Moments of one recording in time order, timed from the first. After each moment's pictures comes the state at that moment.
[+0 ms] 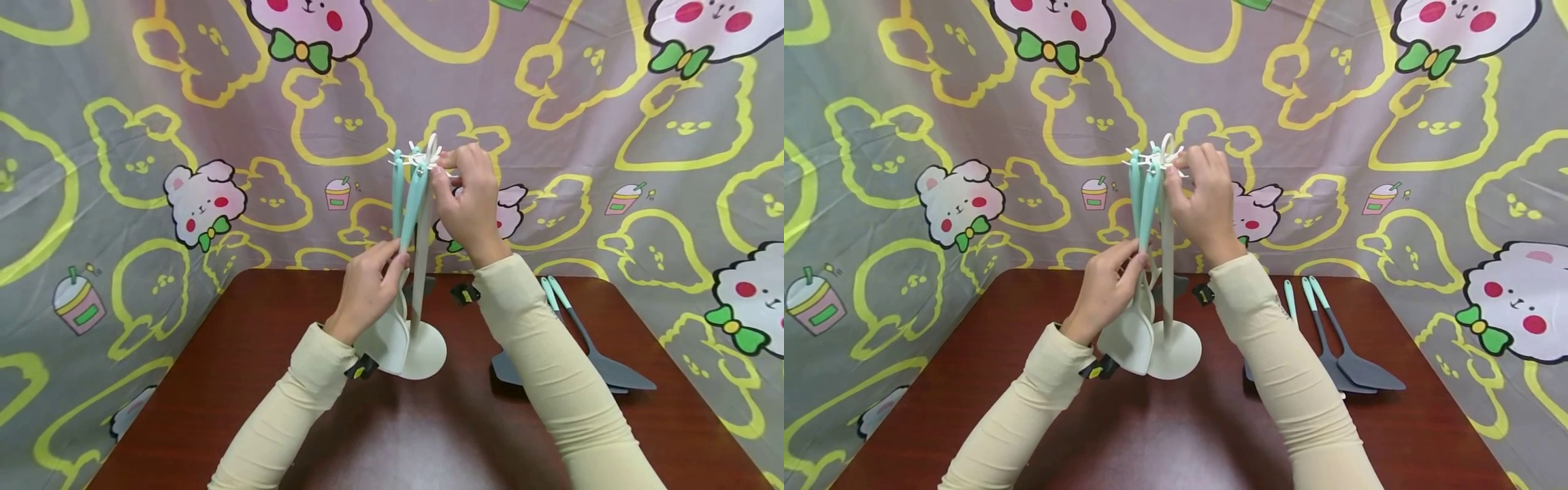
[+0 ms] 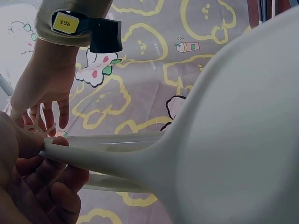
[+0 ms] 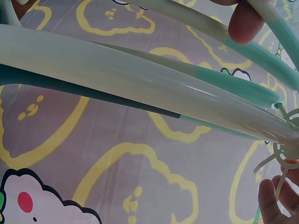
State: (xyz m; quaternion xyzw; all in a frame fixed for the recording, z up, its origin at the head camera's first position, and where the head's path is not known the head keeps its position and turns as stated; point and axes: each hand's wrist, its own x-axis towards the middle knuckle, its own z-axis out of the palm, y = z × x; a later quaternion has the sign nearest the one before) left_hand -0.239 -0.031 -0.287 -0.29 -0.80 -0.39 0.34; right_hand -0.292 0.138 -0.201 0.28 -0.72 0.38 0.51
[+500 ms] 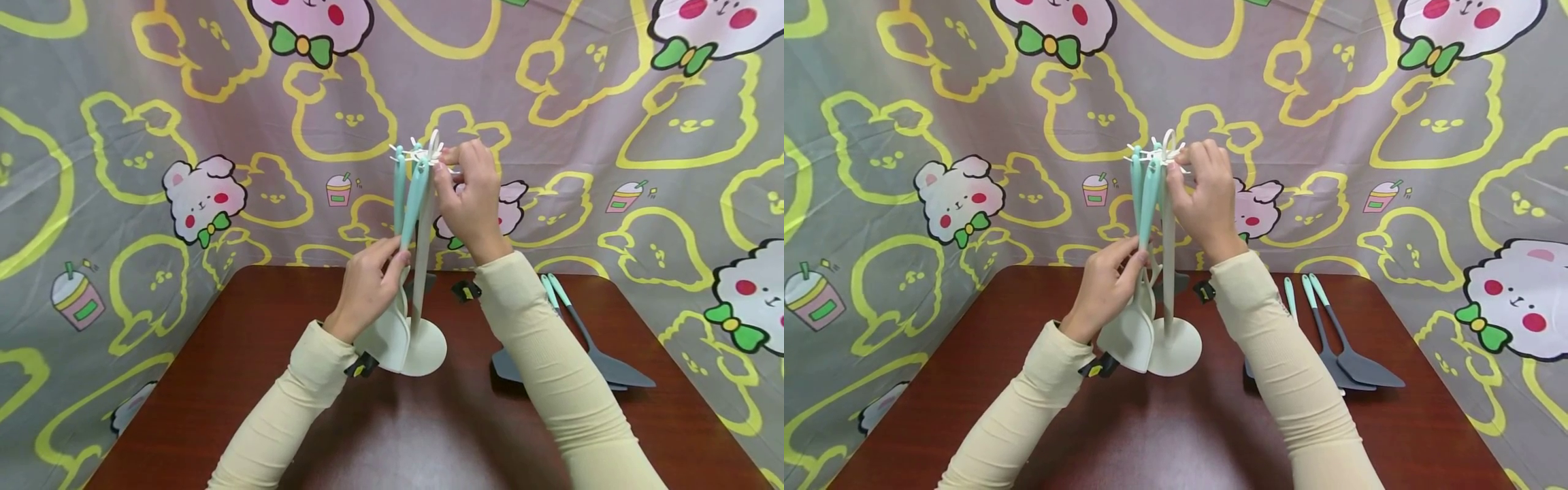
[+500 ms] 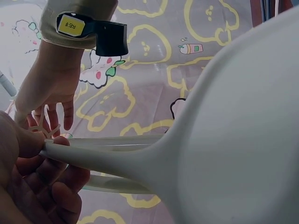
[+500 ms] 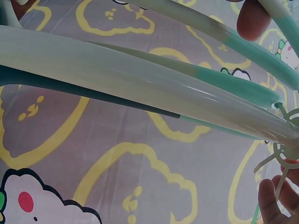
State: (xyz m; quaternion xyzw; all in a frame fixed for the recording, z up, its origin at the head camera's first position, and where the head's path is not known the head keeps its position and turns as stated) left_hand -0.237 -0.033 -0.286 -0.30 -0.80 -0.39 0.34; right_hand -0.293 0.138 -0.202 0.28 -0.72 0.38 0.51
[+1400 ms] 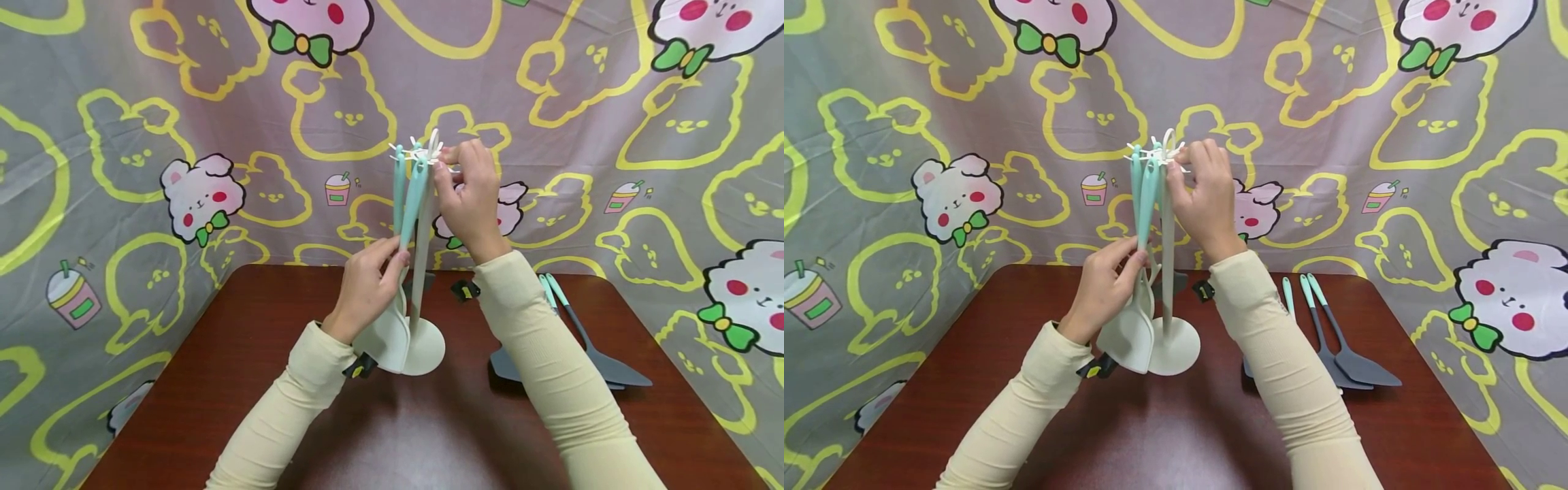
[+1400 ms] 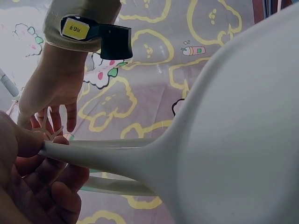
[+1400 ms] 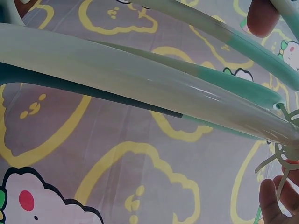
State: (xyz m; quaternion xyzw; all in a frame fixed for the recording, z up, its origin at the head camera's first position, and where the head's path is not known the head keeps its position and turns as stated) left_hand -0.237 -0.032 -0.287 -0.30 -0.79 -0.41 0.34; right_hand -0.296 0.138 -0.202 0.28 -0.72 0.38 0.51
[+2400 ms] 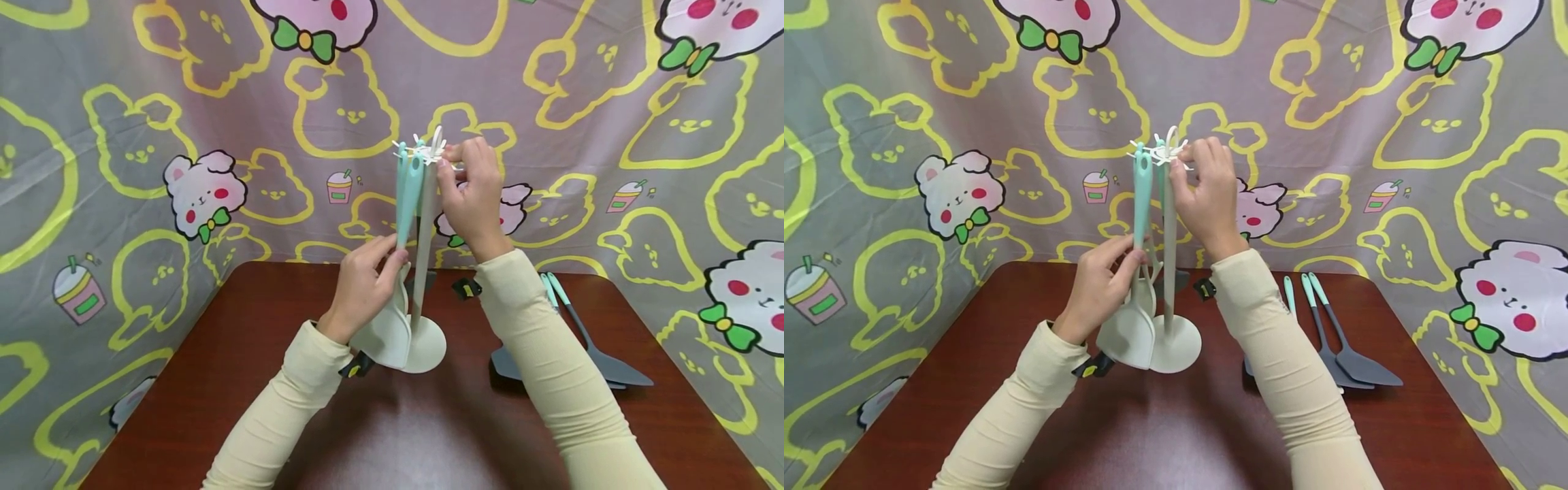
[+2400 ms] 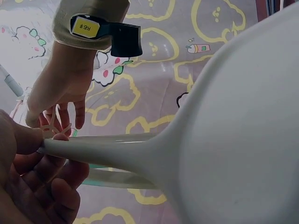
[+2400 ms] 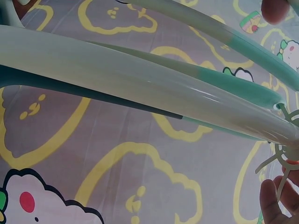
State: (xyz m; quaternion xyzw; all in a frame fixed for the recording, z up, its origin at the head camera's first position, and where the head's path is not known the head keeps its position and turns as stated) left_hand -0.232 -0.037 -0.285 -0.31 -0.78 -0.42 0.36; right_hand -0.297 0.138 -0.202 0.27 -0.72 0.38 0.51
